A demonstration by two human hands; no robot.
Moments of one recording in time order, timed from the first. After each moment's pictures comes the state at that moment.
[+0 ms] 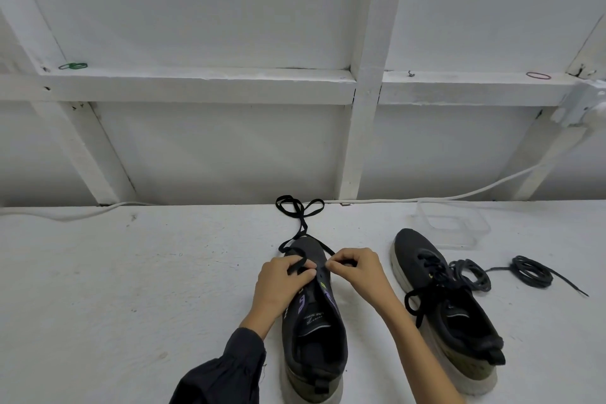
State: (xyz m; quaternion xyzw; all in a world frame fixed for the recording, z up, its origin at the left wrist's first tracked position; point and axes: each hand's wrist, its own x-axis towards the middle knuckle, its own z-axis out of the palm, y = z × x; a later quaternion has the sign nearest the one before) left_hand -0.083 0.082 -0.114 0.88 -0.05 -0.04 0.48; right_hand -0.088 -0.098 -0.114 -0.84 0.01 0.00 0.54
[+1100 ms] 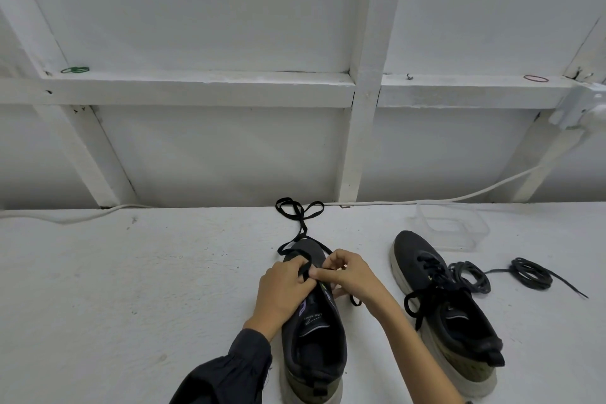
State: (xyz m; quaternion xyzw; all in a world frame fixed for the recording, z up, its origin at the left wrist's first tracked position) left_hand -0.084 0.075 -0.119 0.94 -0.11 0.02 0.32; right_hand -0.089 -0.083 -0.101 -0.78 0.08 0.12 0.61
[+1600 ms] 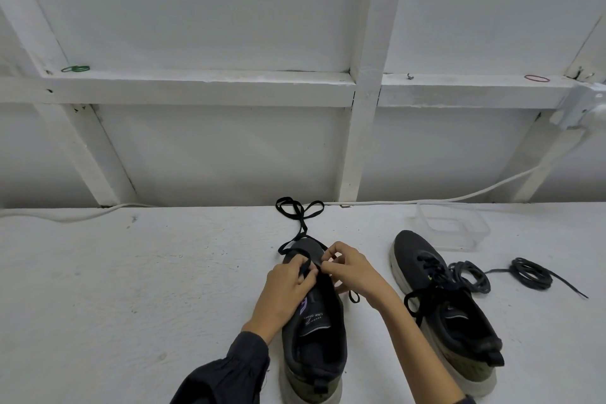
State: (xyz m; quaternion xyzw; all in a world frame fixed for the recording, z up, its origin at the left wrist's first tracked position) left_hand -0.087 0.077 -0.125 0.90 -0.15 0.03 0.41; right_hand -0.086 -0.083 -0.087 -0.81 0.06 0.14 0.57
